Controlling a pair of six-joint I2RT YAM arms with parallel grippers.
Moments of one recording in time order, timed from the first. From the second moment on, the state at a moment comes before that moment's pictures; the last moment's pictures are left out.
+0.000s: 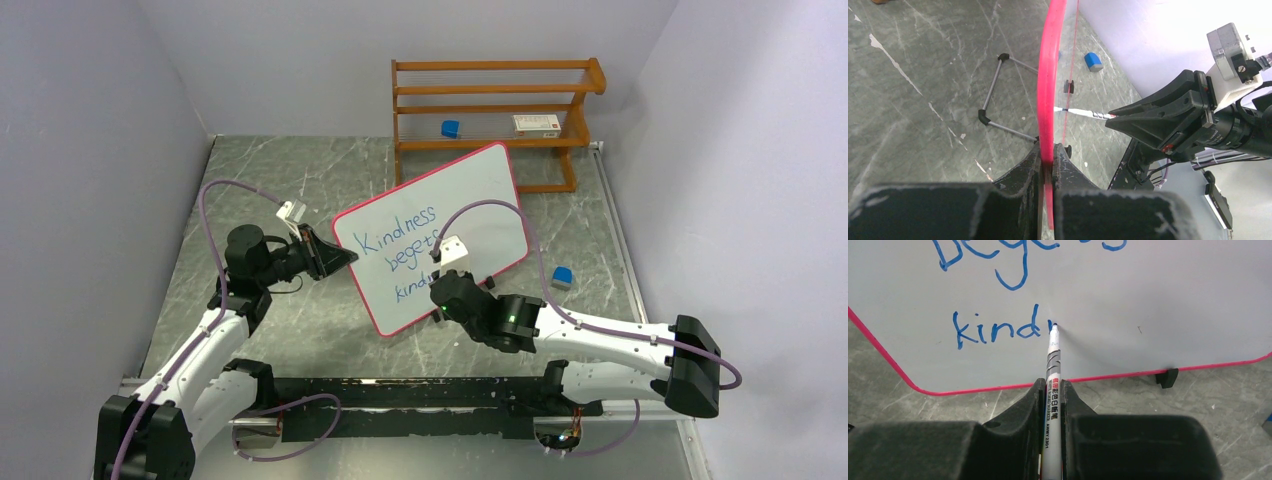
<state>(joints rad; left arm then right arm) -0.20 0.90 0.43 0.29 0.79 -0.55 1.18 1.10 0.73 -0.35 0.63 0.41</state>
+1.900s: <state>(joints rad) -0.20 0.89 0.44 0.26 0.79 -0.54 1.08 1.01 0.68 -0.34 0.56 0.41</state>
